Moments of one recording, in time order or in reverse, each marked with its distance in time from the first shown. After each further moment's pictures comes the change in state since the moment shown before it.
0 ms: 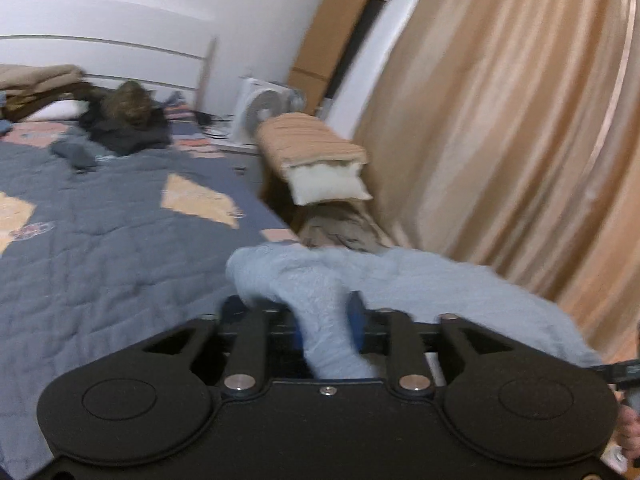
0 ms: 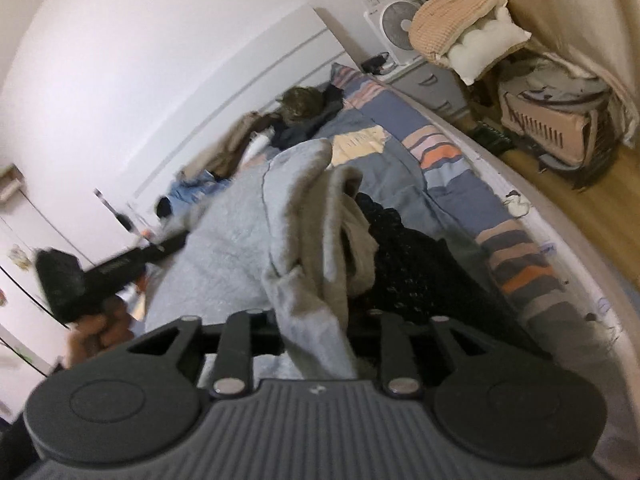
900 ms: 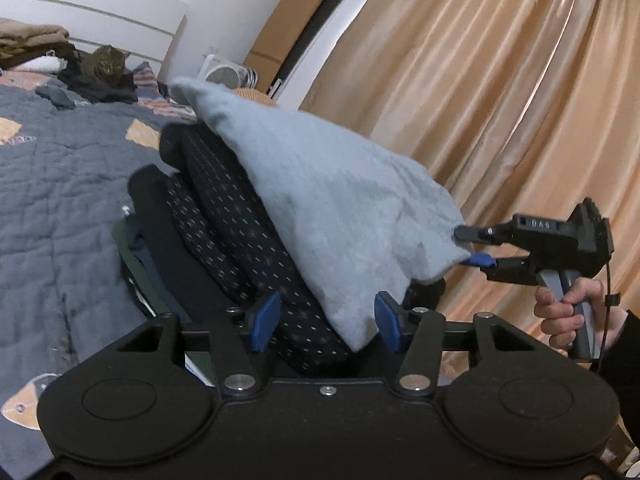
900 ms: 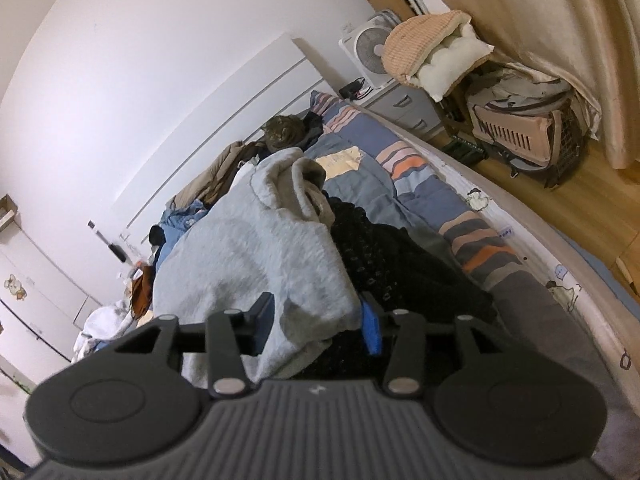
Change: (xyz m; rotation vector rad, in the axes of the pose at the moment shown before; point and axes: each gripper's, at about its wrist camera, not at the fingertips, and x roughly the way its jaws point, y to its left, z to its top) left arm -0.108 -0.055 -0.151 -0.039 0.003 -0.185; right arm -0.056 -0.008 -0.036 0.050 -0.090 -0.045
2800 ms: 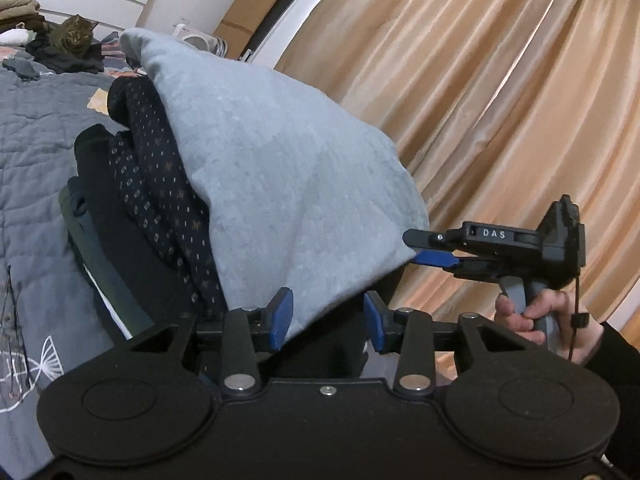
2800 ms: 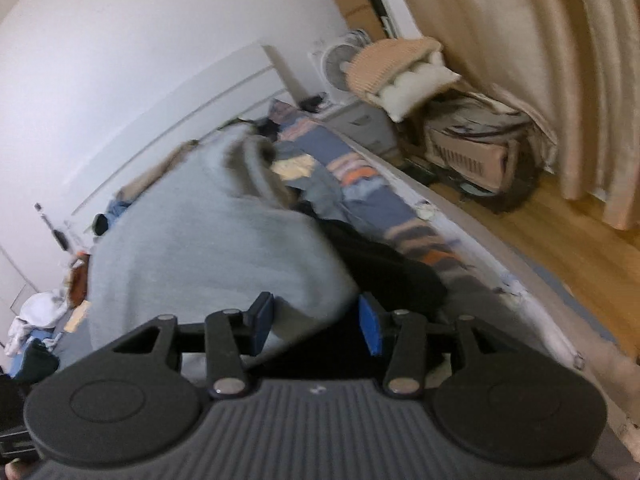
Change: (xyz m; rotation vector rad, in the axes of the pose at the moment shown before) left arm 0.005 -0.016 -0.025 -0.004 0.092 -0.111; right arm 0.006 -0.006 -0.035 -0.082 -0.045 -0.166
